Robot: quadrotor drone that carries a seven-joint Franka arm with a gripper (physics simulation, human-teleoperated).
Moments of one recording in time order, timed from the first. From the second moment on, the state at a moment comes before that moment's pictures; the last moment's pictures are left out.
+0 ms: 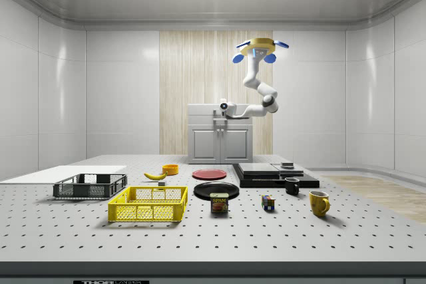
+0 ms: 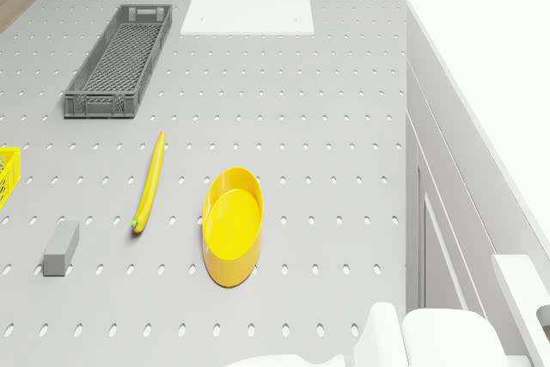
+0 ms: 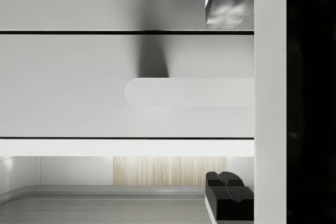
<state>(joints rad) 0.89 -0.98 -0.50 -2.66 1.28 2.22 0.59</state>
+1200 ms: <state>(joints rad) 0.84 -0.84 -0.41 -2.60 1.42 2.18 0.51</state>
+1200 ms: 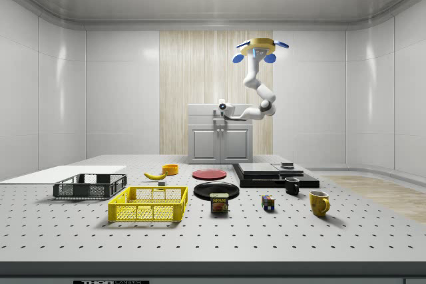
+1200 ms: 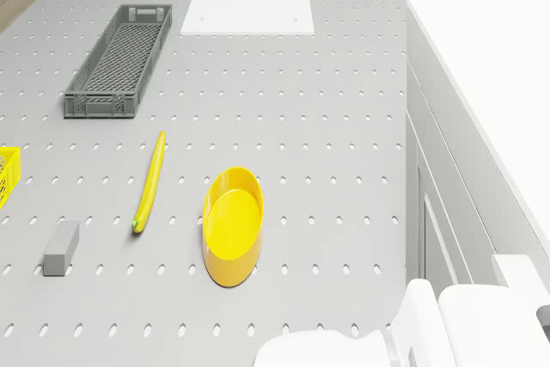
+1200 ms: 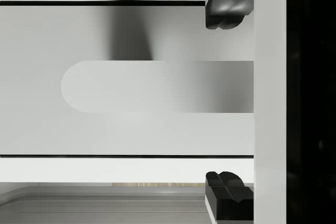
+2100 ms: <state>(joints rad) 0.76 -0.80 -0.34 -2.58 1.46 2.13 0.52</state>
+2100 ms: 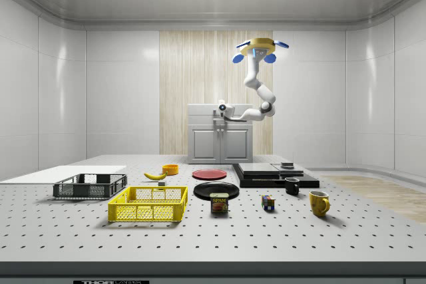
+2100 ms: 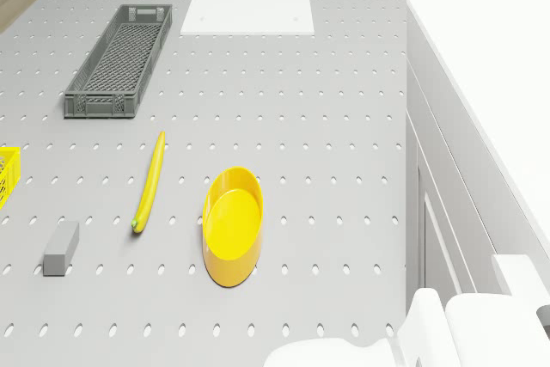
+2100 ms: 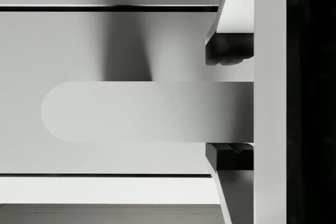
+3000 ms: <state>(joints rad) 0.66 -0.83 -0.36 -2.60 1.41 2.03 0.50</state>
